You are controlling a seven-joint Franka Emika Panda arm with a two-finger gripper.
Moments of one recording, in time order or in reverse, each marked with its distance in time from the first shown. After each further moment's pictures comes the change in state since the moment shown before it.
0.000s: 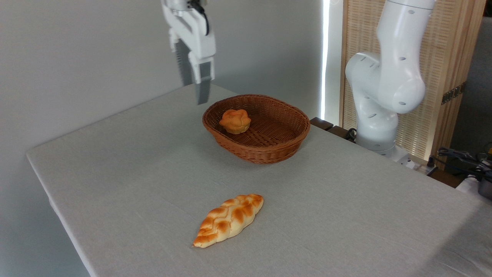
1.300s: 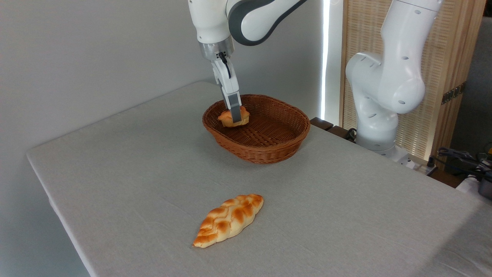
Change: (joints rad) arm -0.010 -0.133 -0.356 -0.501 -0.134 0.234 -0.013
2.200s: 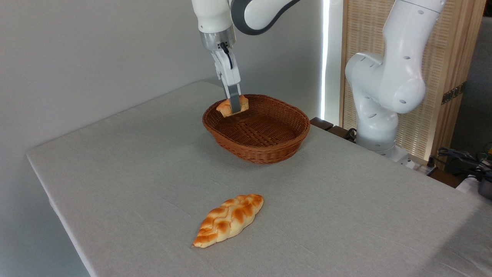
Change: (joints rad) arm 0.018 -0.047 -0.001 0.017 0.000 -0.055 0.000
